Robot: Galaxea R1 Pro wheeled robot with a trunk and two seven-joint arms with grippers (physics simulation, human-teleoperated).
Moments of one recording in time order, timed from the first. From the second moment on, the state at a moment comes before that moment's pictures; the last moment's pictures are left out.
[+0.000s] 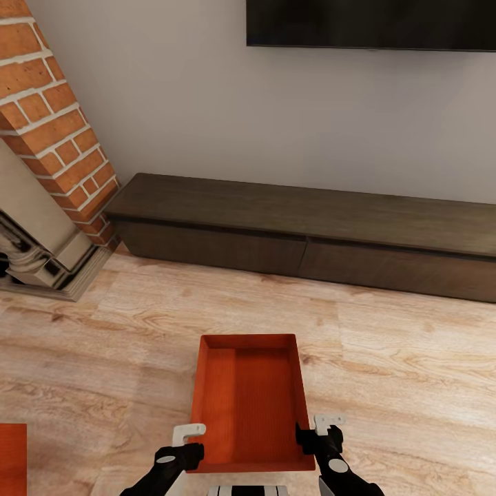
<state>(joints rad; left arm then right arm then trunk) -0.47 -0.11 -0.15 -0.33 0.19 0.08 0.24 -0.52 0.08 0.20 -0.20 -0.09 -0.26 -0.19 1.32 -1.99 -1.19</state>
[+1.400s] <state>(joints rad) -0.47 -0.11 -0.15 -0.34 0.20 0.07 0.24 -0.52 0.08 0.20 -0.20 -0.09 -0.26 -0.19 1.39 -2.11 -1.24</state>
